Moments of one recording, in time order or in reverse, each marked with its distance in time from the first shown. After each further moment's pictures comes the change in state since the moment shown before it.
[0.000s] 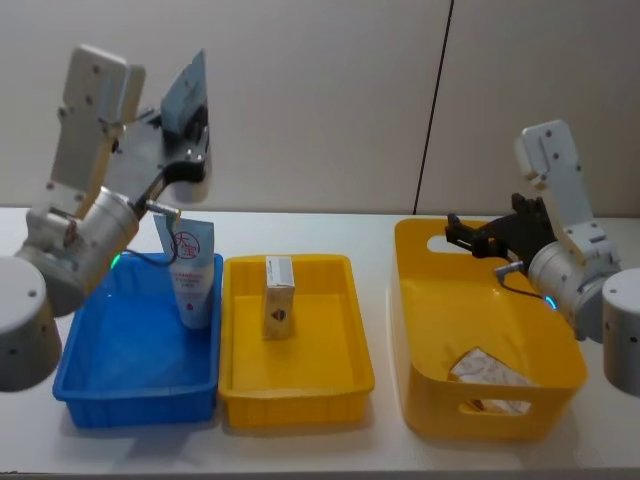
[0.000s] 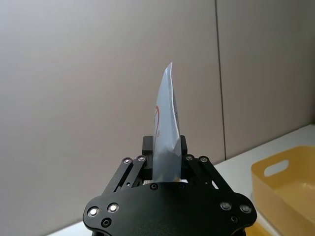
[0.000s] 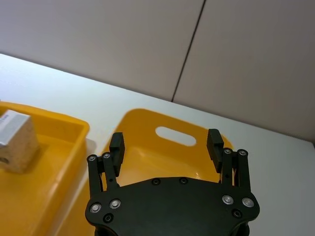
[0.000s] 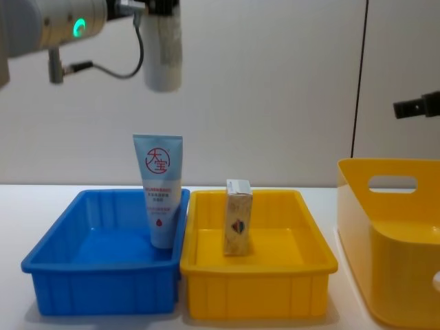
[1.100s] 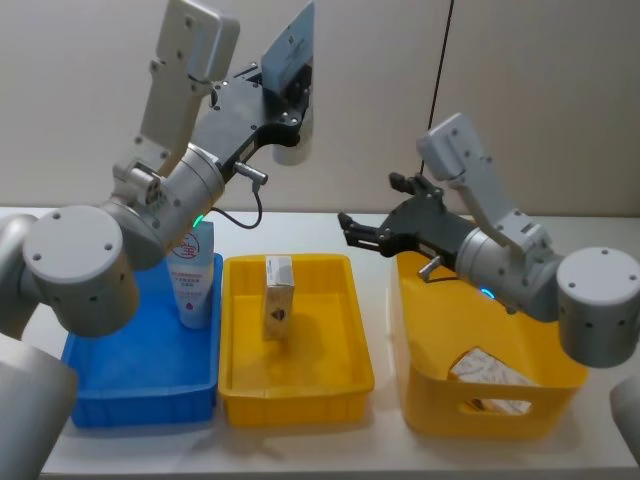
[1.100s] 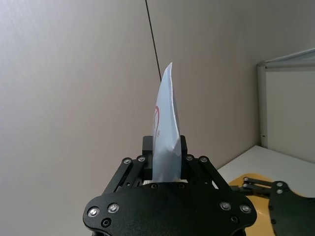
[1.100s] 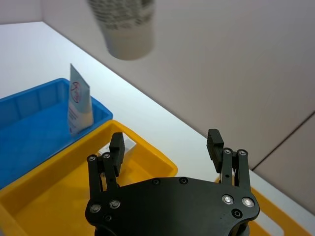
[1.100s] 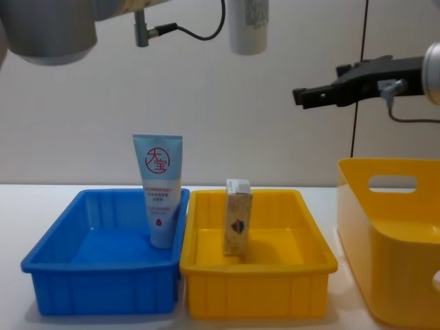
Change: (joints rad) left arm -0.138 -0.112 0.070 0.123 -0.008 -0.087 -0.142; right arm 0.122 0.039 -0.166 0.125 0.030 -0.261 0.318
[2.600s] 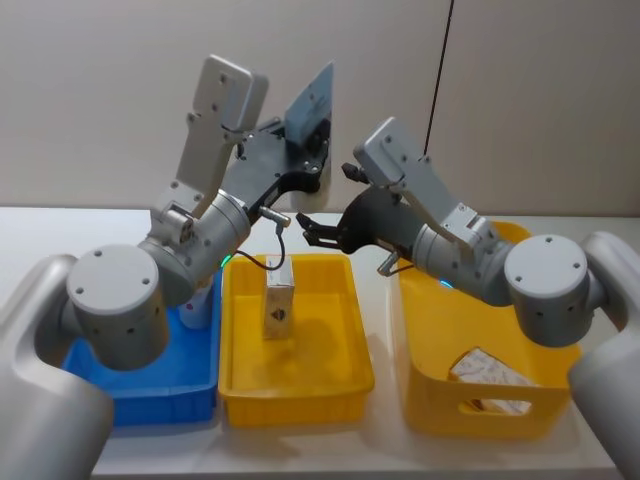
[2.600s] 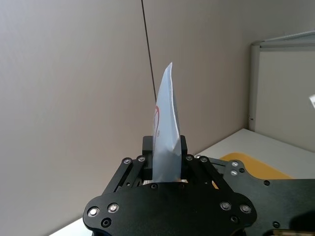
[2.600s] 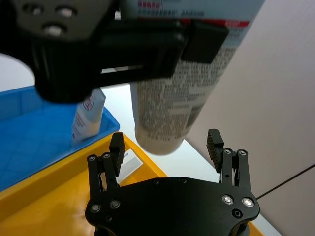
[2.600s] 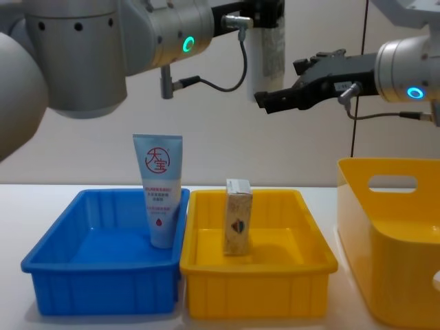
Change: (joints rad) left arm 0.035 -0.064 -0.002 0.088 0.022 -0.006 -0.017; right arm 0.099 -0.024 -0.118 0.109 -0.081 -0.111 0.003
